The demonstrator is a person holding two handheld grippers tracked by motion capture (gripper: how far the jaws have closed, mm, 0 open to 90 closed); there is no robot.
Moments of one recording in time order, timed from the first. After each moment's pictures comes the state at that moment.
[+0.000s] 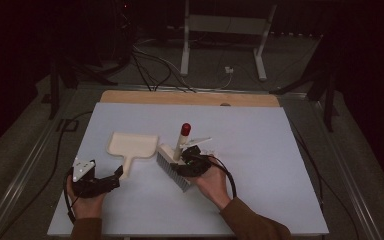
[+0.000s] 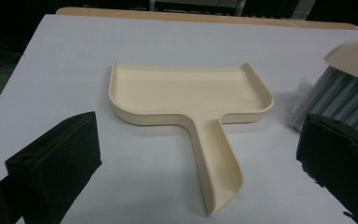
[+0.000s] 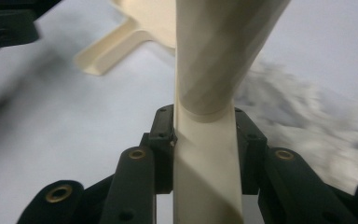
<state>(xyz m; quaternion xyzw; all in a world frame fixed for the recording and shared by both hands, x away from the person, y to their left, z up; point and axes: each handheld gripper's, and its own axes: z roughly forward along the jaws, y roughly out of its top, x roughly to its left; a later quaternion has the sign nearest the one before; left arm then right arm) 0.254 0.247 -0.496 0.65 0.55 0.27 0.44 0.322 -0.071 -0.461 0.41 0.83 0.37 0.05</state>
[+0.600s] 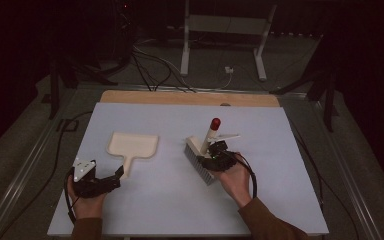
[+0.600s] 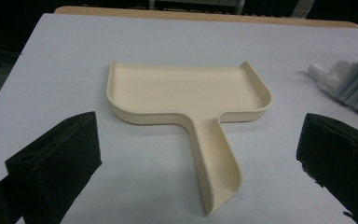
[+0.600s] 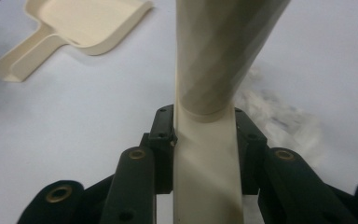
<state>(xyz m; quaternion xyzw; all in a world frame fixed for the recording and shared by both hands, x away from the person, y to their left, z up) 0.254 0.245 -0.497 0.66 0.55 0.27 0.44 0.331 -0.136 -0.456 0.48 0.80 0.35 0.10</state>
